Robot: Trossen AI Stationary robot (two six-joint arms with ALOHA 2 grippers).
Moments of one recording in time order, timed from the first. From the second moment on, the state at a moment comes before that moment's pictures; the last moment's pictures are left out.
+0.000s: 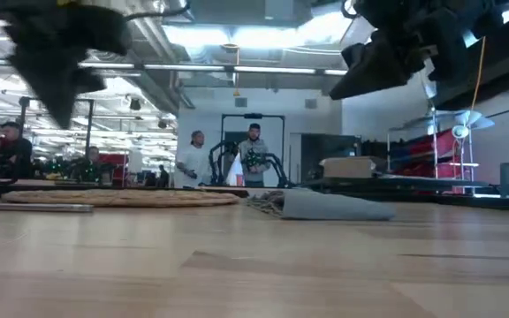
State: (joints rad) left arm -0.29 1.22 0.83 -0.93 -0.09 -0.45; right arm 0.13 1.28 0.69 -0.03 0.10 -0.27
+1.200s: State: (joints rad) left arm -0.31 1.50 0.74 -0.79 -0.04 -0.46; right arm 0.13 1.28 0.69 -0.06 0.09 -0.27
